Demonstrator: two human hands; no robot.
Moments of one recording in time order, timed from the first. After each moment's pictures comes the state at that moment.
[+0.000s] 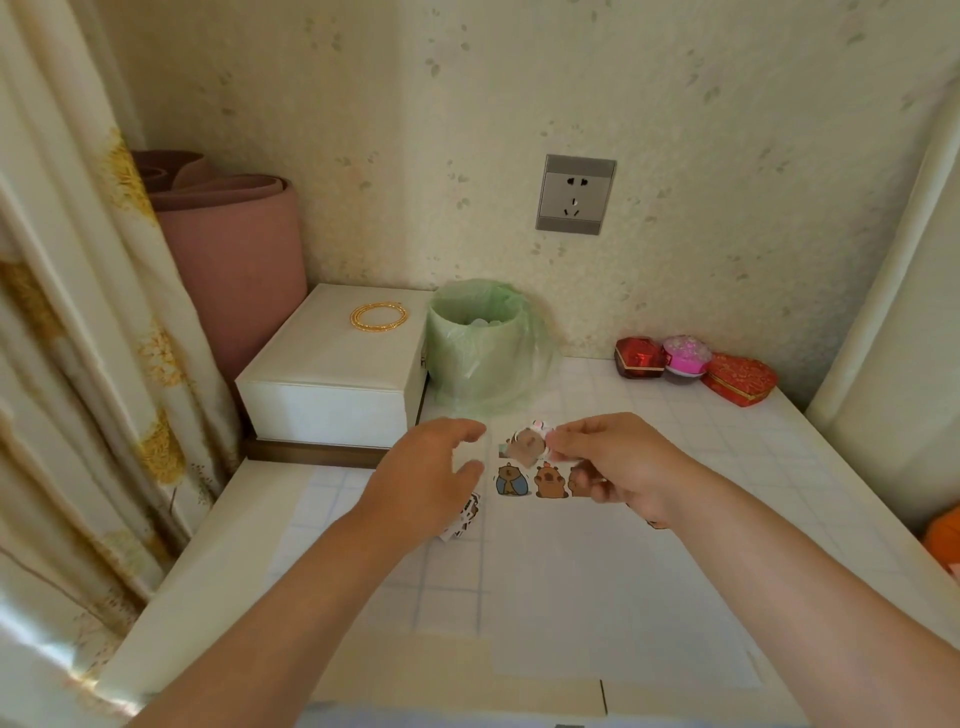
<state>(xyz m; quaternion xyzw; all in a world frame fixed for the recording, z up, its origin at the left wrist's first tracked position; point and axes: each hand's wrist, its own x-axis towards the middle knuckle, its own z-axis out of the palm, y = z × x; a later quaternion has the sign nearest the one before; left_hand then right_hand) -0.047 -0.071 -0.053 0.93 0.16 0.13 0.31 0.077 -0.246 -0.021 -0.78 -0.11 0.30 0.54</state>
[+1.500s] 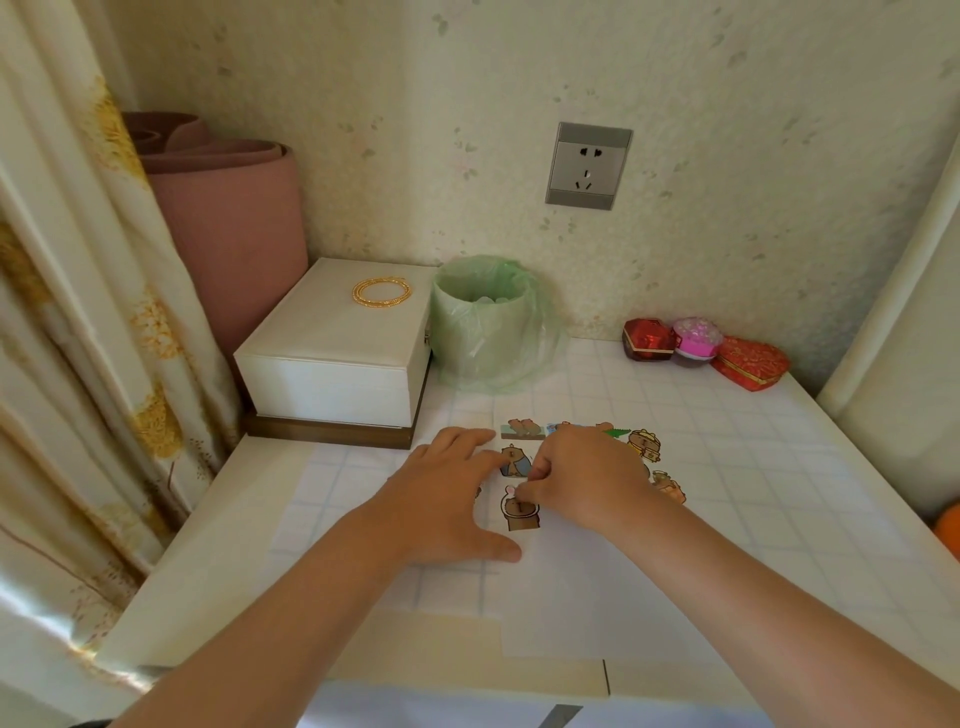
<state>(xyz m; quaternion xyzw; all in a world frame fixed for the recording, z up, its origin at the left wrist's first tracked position) -0.051 -0.073 -0.087 0.98 0.03 0.00 0.17 0.059 -0.220 -0.058 -0.94 -0.33 0.08 0.05</state>
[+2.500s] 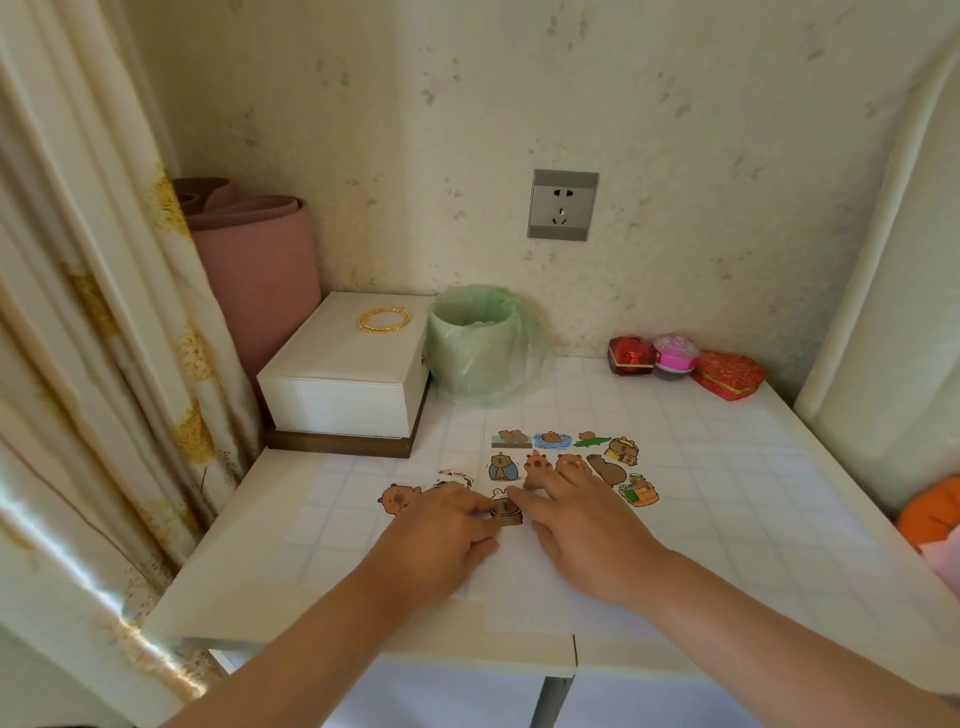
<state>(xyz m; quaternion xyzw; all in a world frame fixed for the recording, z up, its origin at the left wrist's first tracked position) -0.085 -0.102 -0.101 0.98 -0.08 0.18 0.06 0.045 -0.283 -0.106 -0.80 -0.57 -0.17 0.08</state>
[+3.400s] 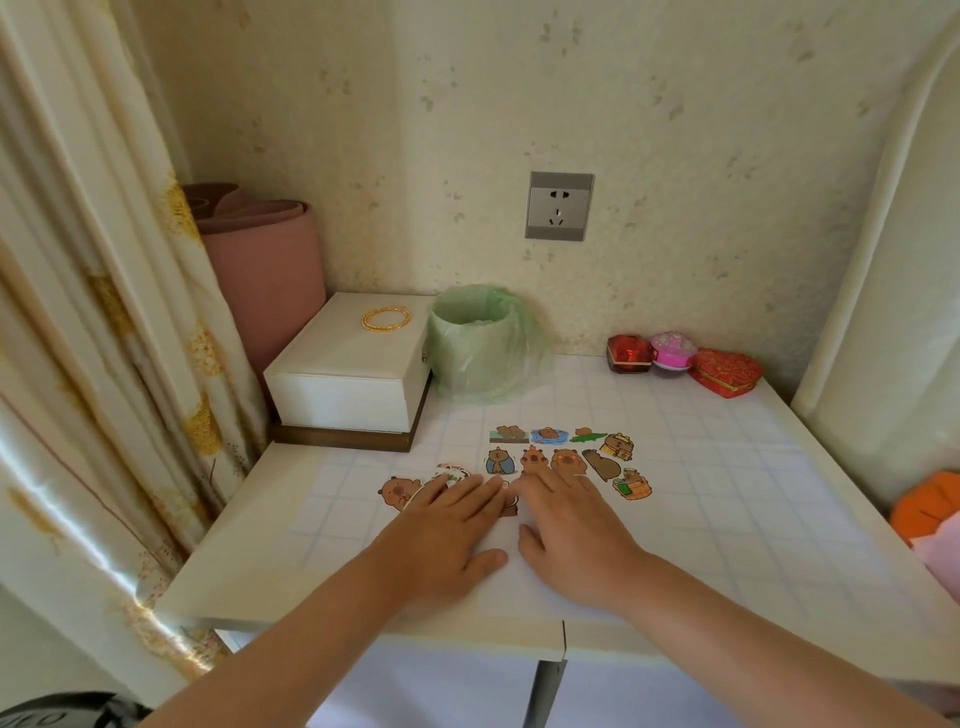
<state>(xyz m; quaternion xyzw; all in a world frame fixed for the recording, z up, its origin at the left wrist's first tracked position) -0.088 -0.110 -0.103 1.00 -0.02 -0.04 0.00 0.023 -0.284 -0.096 -0.85 -0.52 -0.04 0.11</state>
